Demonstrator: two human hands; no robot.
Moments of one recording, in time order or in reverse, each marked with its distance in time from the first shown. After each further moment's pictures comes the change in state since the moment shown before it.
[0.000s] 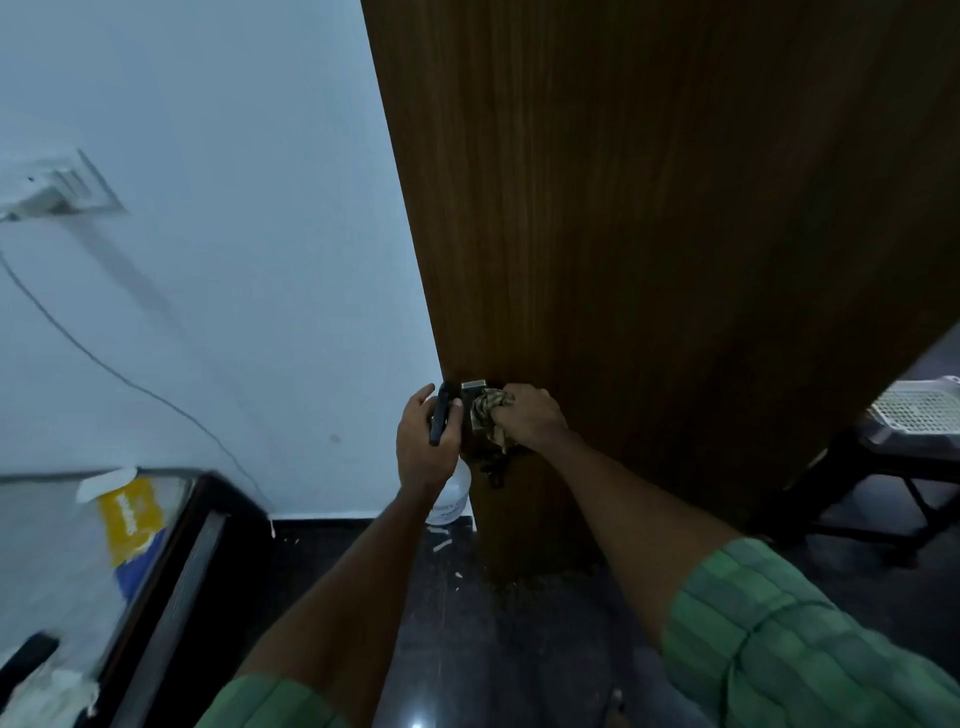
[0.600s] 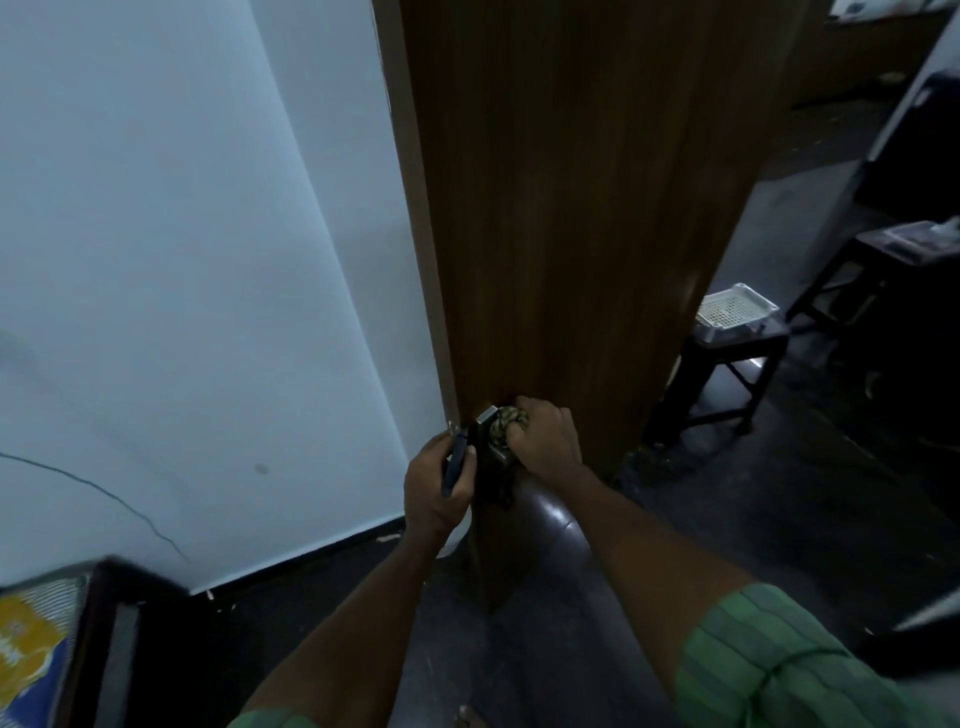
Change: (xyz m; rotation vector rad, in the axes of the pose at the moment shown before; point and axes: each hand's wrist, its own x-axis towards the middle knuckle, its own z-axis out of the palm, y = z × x) left_hand -0.106 -0.028 -0.039 -0.102 -0.428 0.303; right_hand -0.162 0.042 0.052 0.014 0.469 0.086
